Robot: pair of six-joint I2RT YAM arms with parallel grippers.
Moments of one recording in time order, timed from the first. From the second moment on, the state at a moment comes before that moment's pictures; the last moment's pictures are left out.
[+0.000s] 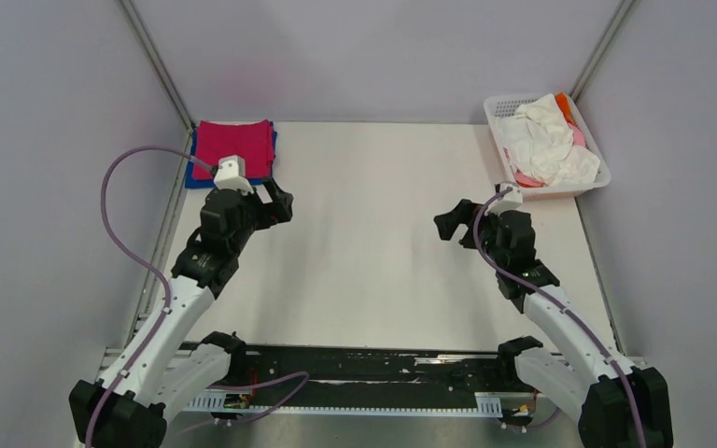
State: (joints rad) left arm -0.32 0.85 0.76 -0.21 -0.15 -0.44; right arm 0.27 0.89 0.47 0.10 -0.09 0.49
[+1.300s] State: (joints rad) left arm -0.32 1.04 0.75 -0.14 -0.24 -0.39; right arm -0.30 2.46 2.22 -0.47 0.18 0.40
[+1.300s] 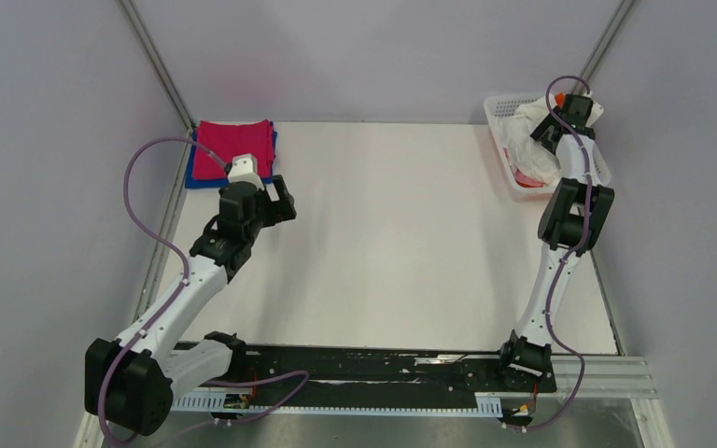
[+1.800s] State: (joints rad) left arm -0.32 1.05 0.75 -0.14 -0.25 -0.39; right arm -0.31 2.44 2.23 -0.45 0.10 0.44
